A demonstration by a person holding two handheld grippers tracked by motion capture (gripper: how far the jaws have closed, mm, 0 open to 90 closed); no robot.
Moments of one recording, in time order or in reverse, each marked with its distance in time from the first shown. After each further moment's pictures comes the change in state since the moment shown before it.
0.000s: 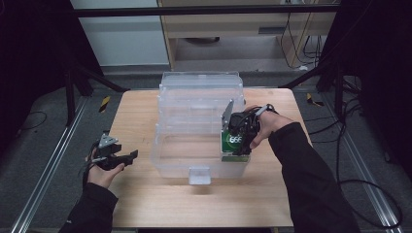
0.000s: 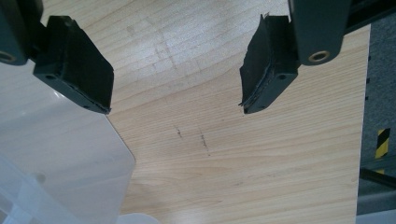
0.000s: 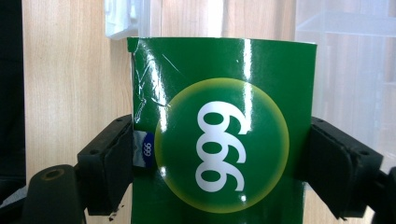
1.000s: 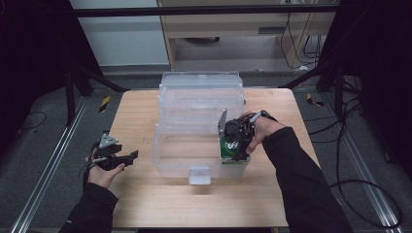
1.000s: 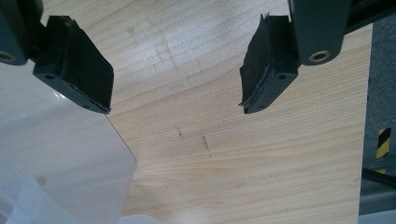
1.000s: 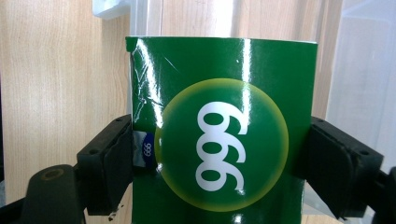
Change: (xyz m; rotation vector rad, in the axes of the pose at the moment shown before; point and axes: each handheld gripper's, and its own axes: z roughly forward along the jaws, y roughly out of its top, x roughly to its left) left arm 0.000 -0.001 0.001 0.005 -0.002 0.008; right arm 0.002 0.002 0.030 0.064 0.012 -0.033
